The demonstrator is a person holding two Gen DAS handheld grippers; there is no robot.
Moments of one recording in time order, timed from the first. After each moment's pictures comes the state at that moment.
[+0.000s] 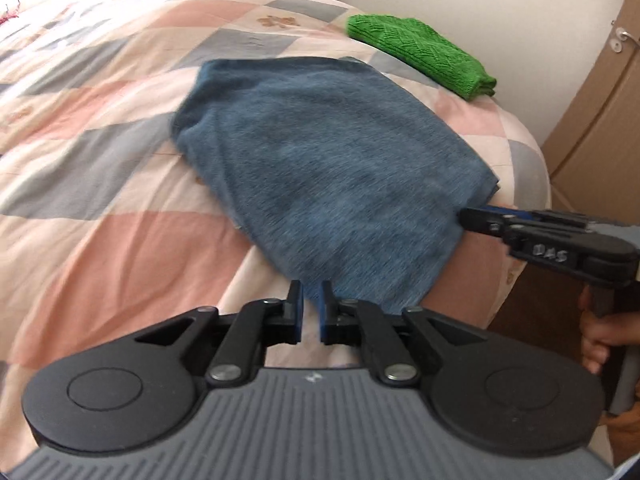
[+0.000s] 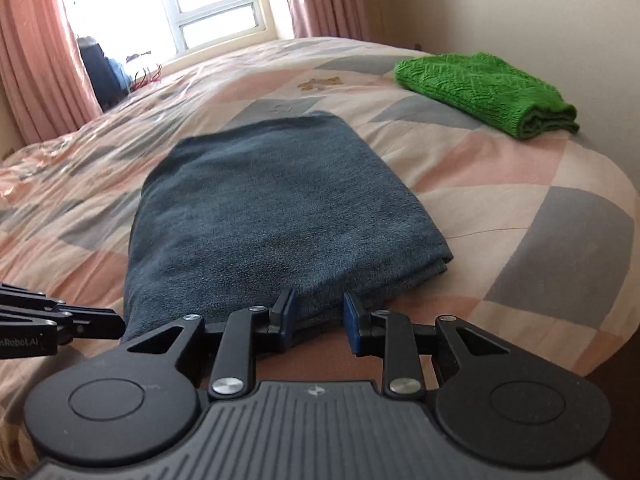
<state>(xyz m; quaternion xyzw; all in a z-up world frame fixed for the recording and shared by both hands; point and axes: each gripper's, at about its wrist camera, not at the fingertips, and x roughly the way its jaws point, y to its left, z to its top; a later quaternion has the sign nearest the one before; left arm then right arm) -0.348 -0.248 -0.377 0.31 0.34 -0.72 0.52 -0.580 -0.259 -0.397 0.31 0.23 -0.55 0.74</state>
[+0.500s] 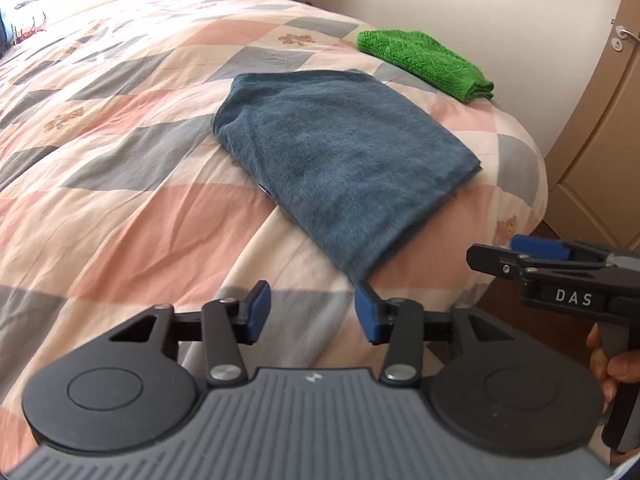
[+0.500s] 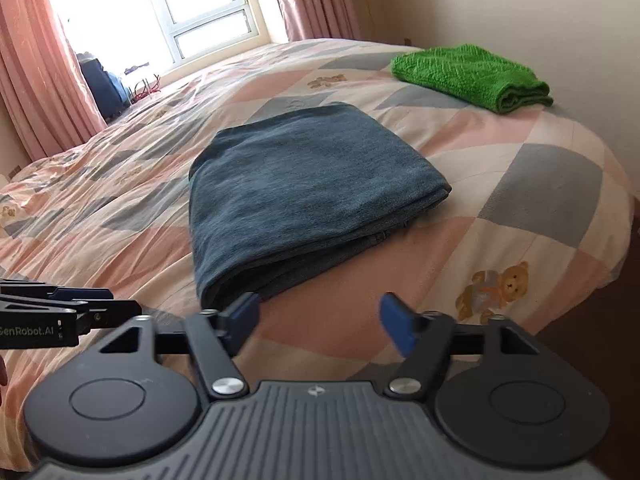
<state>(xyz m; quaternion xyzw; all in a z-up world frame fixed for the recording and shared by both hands) -0.343 -0.167 -0.343 0.31 0.31 -0.71 0.56 -0.563 -0.171 -0.370 0.33 0.22 -0.56 0.73</state>
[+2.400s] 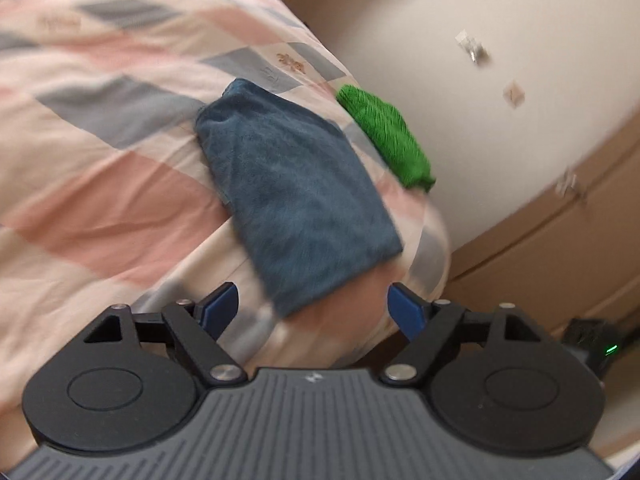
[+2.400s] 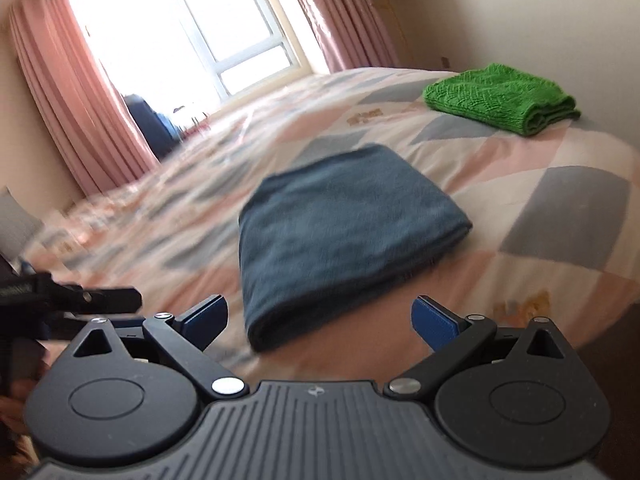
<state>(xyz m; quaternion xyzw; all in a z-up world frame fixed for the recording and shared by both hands) -0.273 -0.205 -0.352 0.08 0.51 -0.72 0.47 -0.612 -0.187 -0.355 0.35 0.12 -0.49 0.79</state>
